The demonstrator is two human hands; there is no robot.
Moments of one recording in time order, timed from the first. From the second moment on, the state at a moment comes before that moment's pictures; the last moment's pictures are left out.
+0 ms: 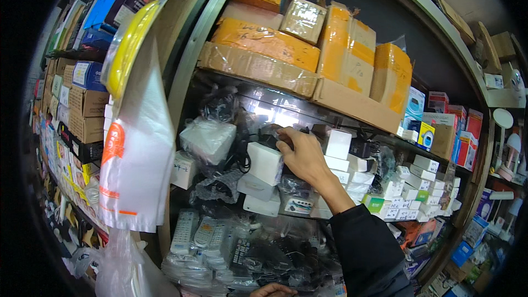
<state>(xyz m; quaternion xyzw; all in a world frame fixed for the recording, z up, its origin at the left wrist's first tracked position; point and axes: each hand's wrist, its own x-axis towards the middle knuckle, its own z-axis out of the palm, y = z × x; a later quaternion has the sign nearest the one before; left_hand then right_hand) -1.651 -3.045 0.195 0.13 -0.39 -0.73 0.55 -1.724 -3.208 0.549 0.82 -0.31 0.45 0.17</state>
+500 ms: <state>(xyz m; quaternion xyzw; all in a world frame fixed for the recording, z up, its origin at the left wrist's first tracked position) -1.632 -3.046 0.198 0.11 -0.37 -0.74 0.54 -1.706 -3.233 0.580 0.85 -0.32 0.41 0.07</state>
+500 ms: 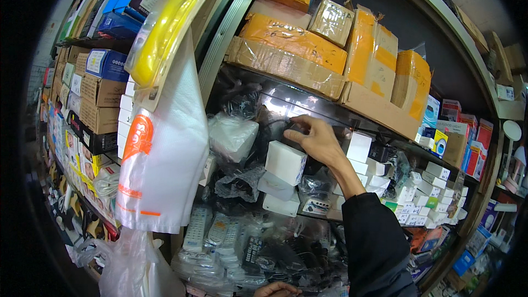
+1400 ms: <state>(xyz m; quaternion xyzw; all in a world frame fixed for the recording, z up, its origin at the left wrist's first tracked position) -1.605 -3.078 0.331 0.07 -0.45 -0.41 0.79 -1.759 -3.169 0.539 0.69 -0.16 0.66 0.27</state>
